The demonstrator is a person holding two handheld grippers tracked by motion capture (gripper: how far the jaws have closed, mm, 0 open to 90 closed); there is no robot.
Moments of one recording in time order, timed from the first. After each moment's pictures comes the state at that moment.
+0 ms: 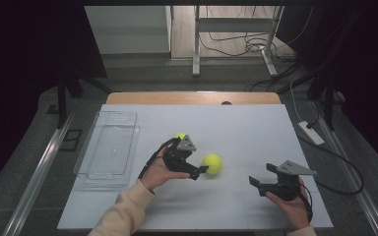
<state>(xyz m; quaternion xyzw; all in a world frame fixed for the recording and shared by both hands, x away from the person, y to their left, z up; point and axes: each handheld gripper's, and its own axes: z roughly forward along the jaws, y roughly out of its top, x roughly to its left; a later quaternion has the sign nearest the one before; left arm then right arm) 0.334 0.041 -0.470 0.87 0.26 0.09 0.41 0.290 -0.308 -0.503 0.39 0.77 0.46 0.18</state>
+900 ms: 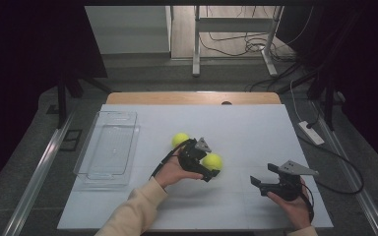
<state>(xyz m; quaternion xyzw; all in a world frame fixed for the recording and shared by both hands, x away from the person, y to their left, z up) 0.350 0.001 -0.486 0.89 0.25 0.05 0.37 0.290 -0.312 -0.503 0.40 0.77 0.46 0.18</state>
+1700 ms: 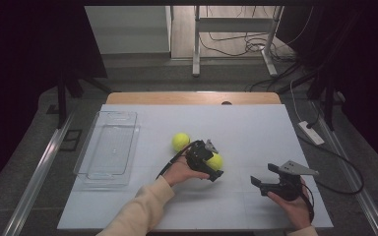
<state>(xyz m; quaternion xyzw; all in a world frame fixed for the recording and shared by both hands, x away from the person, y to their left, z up) 0.364 -0.022 -0.509 0.91 0.26 0.06 0.32 0.290 -0.313 -0.503 0.40 0.77 0.46 0.18</state>
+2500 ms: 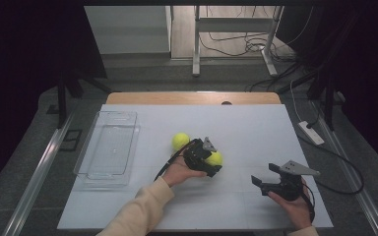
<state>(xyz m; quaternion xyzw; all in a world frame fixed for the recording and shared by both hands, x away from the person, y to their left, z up) 0.357 -0.012 -0.493 0.90 0.26 0.09 0.35 0.290 -0.315 -0.503 0.40 0.77 0.46 0.18</state>
